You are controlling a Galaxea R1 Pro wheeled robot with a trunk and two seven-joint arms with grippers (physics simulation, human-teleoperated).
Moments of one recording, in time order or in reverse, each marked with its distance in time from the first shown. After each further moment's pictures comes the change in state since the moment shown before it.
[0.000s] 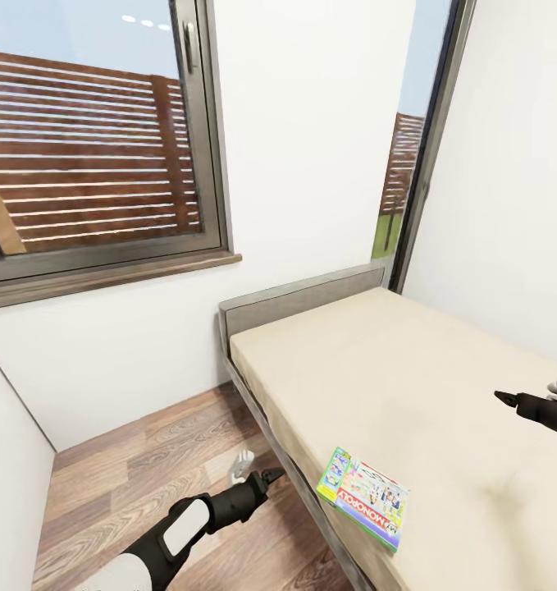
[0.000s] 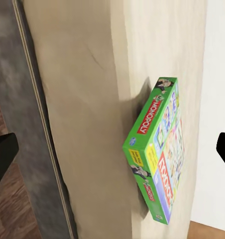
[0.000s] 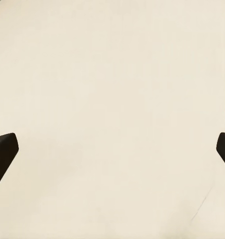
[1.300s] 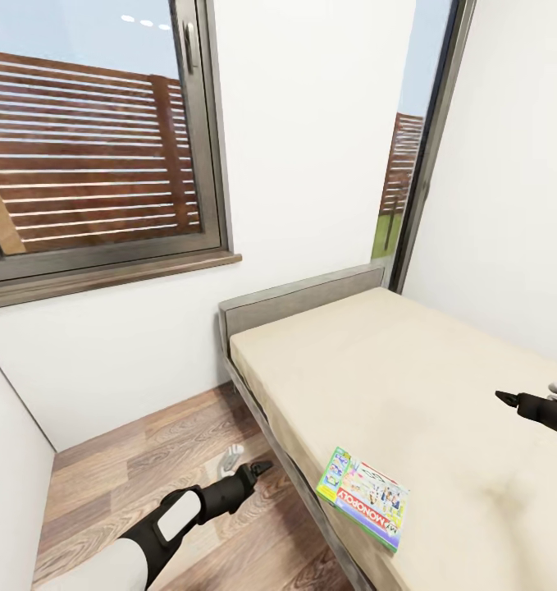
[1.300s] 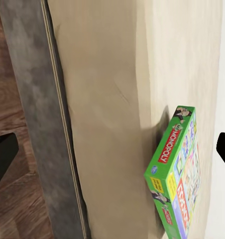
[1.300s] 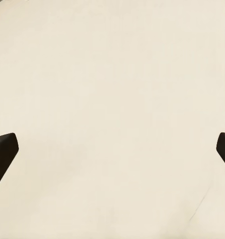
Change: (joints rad) left arm -0.054 0.022 0.007 0.080 0.010 -0.025 0.013; right arm 0.008 0.000 0.000 -0.013 0.000 0.000 0.000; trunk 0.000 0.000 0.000
